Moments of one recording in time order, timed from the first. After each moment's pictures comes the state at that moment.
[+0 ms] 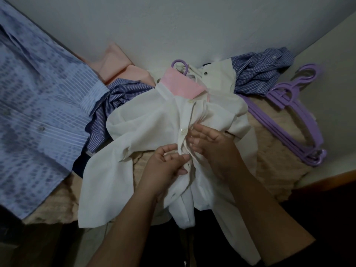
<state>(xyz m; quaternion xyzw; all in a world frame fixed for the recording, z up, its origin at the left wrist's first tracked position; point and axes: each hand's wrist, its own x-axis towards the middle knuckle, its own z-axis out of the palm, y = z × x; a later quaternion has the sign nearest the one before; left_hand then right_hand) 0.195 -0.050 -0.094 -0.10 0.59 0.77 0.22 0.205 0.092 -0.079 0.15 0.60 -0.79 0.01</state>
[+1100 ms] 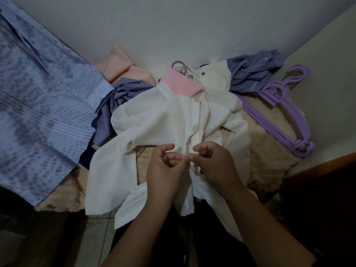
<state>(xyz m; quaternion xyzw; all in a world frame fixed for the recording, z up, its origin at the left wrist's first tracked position) 0.243 -0.050 -0.079 -0.04 0.74 0.67 0.03 0.258 0.069 -0.070 0.21 0.76 -0.62 -0.04</state>
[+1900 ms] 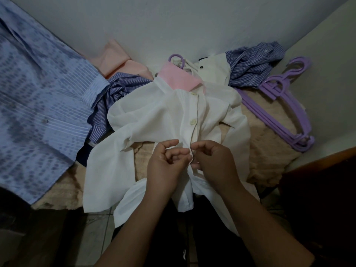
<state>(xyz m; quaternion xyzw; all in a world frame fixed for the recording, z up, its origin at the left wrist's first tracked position) 0.238 -0.050 -0.092 0.00 0.71 0.70 0.08 0.262 0.064 -0.070 0.21 0.71 -0.67 -0.05</state>
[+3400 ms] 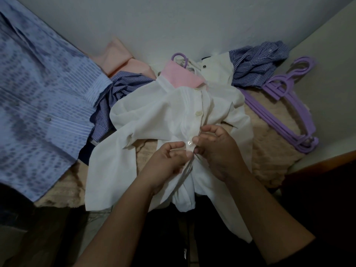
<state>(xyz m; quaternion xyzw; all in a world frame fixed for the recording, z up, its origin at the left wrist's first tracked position) 0.213 -0.064 -0.090 -0.03 0.60 0.74 0.31 0.236 0.078 -0.071 0.19 0.54 -0.82 -0.03</state>
